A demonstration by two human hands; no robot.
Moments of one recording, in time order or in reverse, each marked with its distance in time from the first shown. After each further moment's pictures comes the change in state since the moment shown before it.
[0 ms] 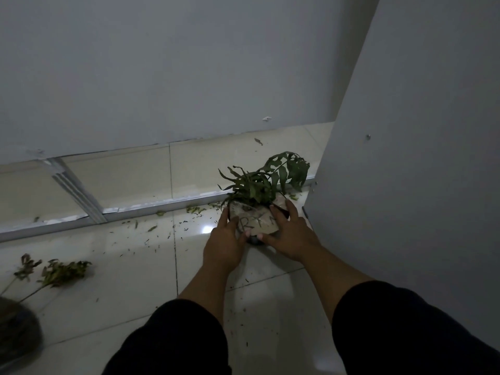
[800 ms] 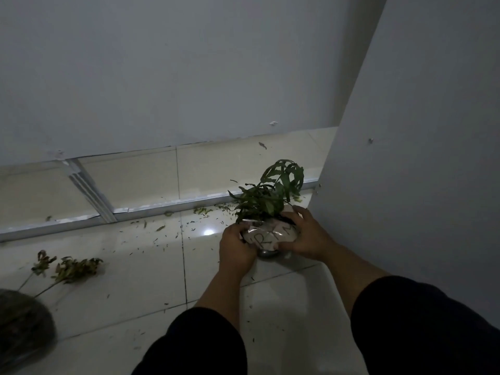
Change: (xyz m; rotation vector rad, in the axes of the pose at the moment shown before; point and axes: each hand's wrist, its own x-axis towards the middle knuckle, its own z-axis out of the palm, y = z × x) left_hand -0.026 0.020 0.001 -0.499 0.092 -0.274; right_hand -0.011 0.022 -0.013 0.226 -0.009 -0.089
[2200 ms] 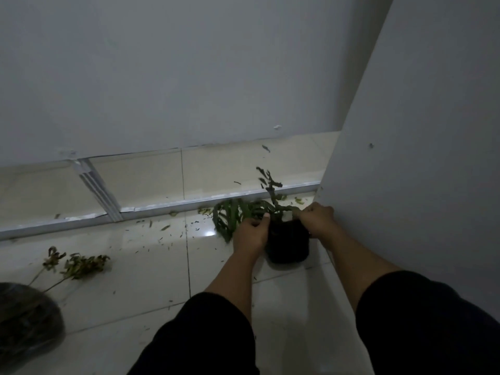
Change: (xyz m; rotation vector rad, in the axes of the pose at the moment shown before) left_hand -0.003 0.050 0.002 -0.086 -0.107 -0.256; right_hand 0.015 -0.030 -0.027 0.323 0.192 0.474
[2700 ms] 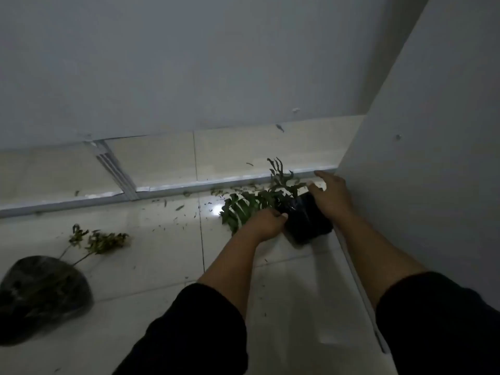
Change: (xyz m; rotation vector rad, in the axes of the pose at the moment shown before) left_hand -0.004 0.028 -0.026 0.494 -0.360 0.100; right_hand 0.020 -0.013 -0.002 -0.098 0.172 -0.288
